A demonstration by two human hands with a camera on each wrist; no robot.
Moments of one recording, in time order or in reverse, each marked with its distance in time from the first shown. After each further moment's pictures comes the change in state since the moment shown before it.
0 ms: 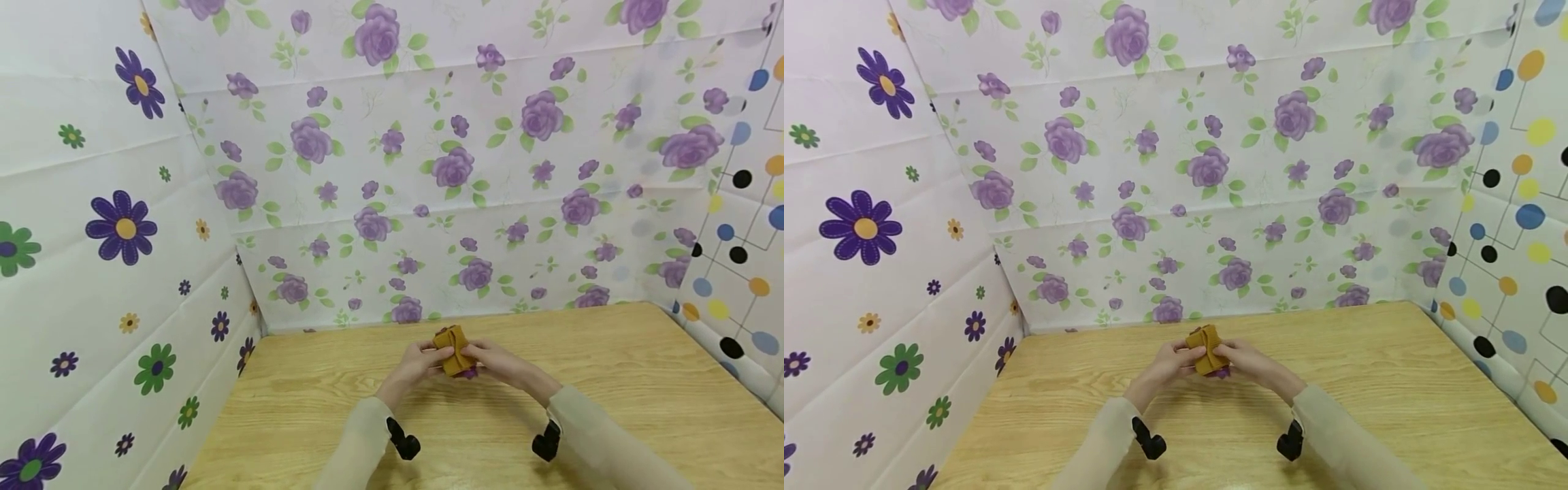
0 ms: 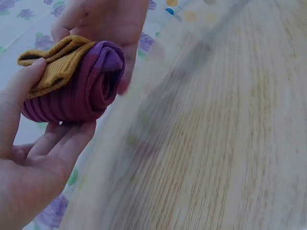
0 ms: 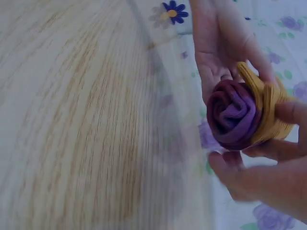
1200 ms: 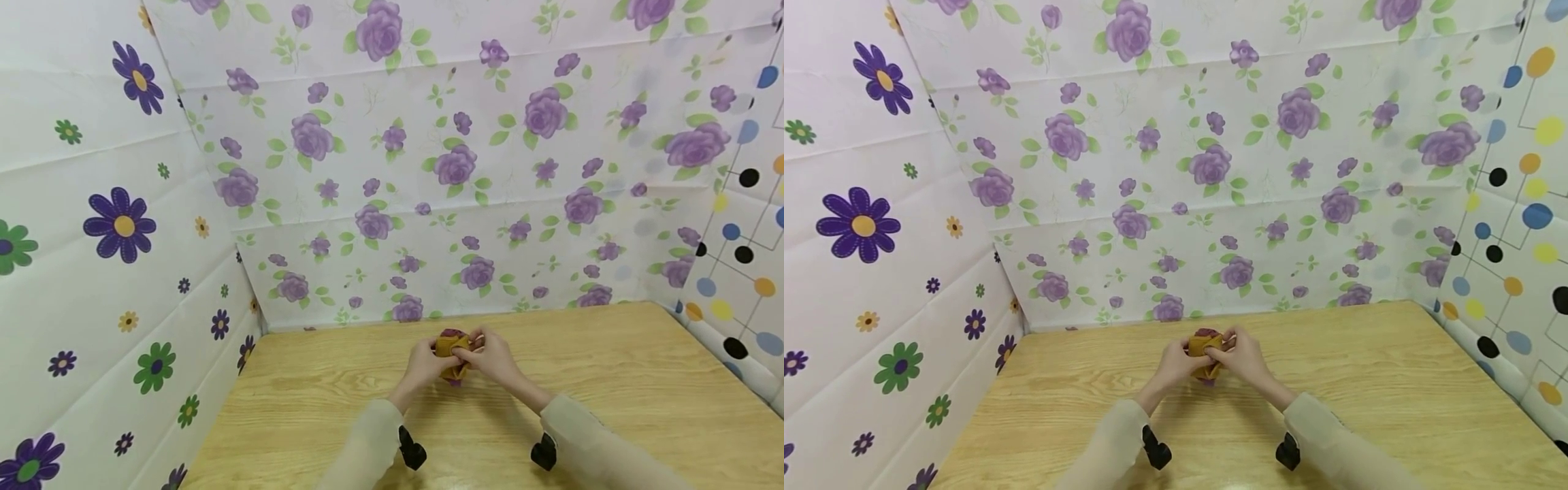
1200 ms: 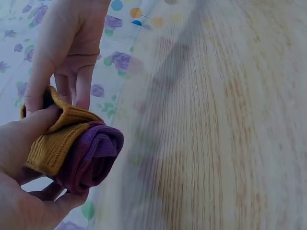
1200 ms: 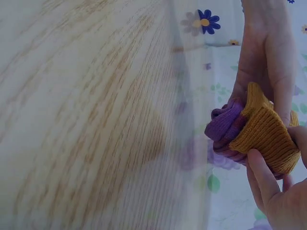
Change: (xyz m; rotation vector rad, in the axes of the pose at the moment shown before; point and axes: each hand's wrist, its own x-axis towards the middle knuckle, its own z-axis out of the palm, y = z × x) left_hand -0.018 0.008 0.019 0.545 0.147 0.213; right_hand 0.004 0.001 0.025 -0.346 0.573 -0.147
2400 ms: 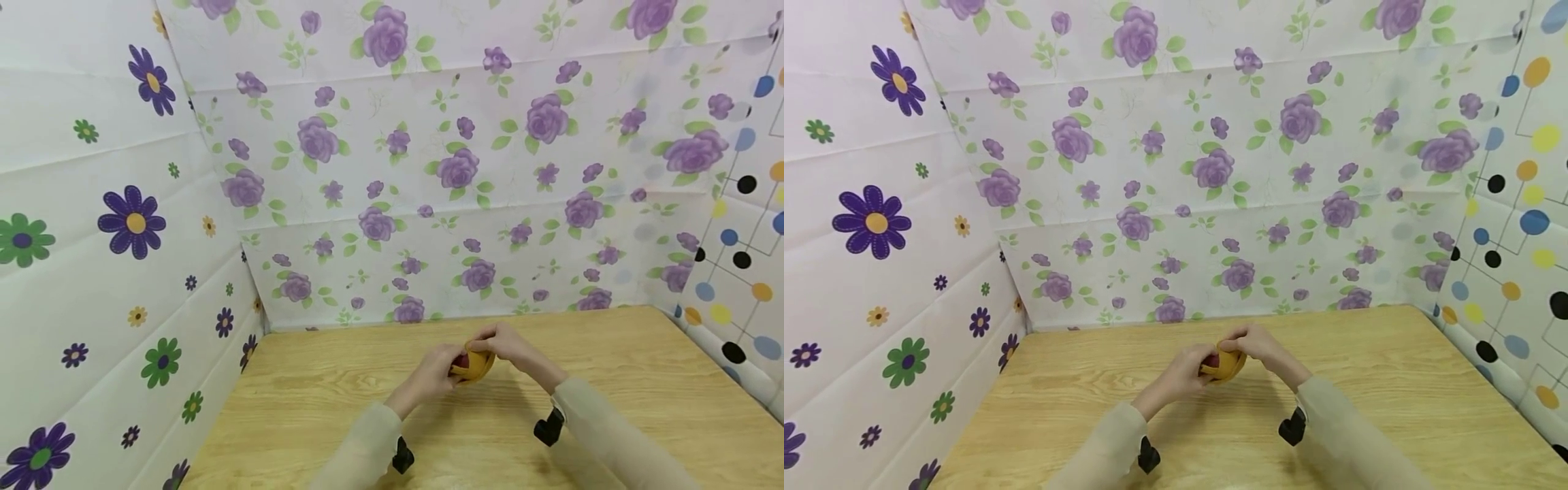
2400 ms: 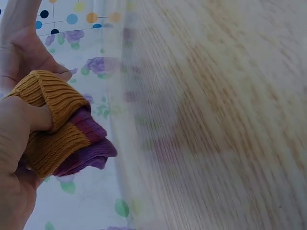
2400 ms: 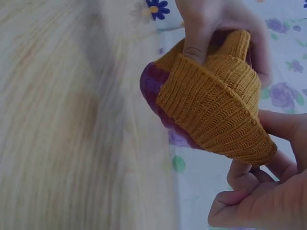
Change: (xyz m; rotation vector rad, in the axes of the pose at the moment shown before) left_hand -0.011 0.009 -0.002 0.683 -0.136 0.682; right_hand 0.017 -0.016 -0.043 -0.015 -0.314 0.101
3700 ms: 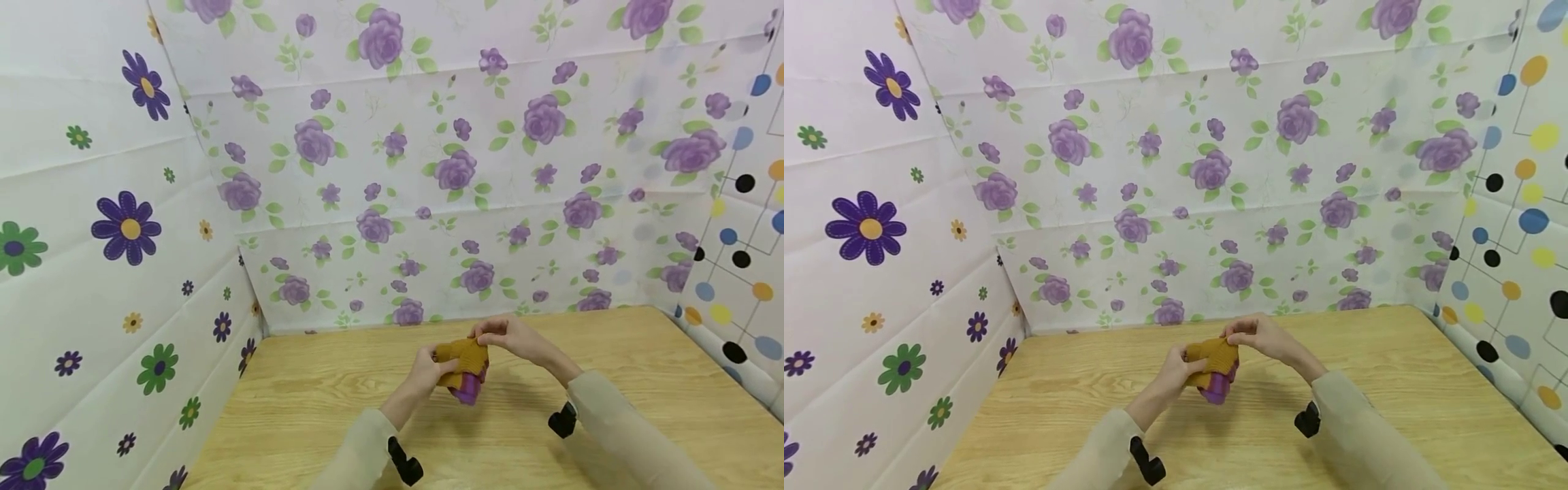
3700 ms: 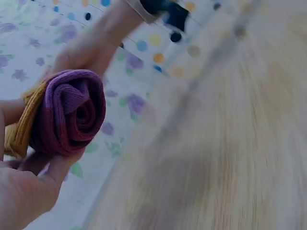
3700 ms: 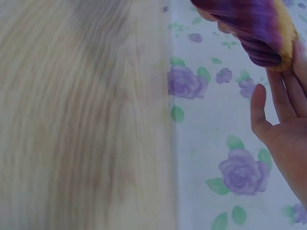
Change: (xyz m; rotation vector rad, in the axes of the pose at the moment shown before) left_hand 0.002 0.010 -0.001 -1.214 0.160 -0.702; right_hand 0.005 0.018 -0.034 0.062 -0.191 -0.405
